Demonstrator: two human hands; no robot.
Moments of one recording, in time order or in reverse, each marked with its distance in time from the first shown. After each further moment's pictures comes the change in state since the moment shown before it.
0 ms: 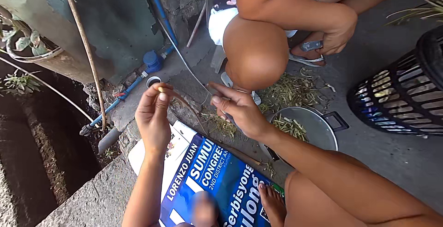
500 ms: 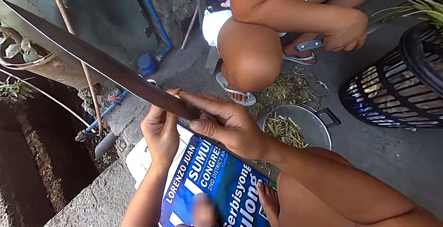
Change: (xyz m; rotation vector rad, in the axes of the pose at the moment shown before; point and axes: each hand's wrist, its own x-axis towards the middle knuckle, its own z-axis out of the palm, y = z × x) left_hand -0.017 0.009 0.026 0.051 -0.091 0.155; right_hand -0.019 -0.041 0.026 0.044 -0.173 -0.234
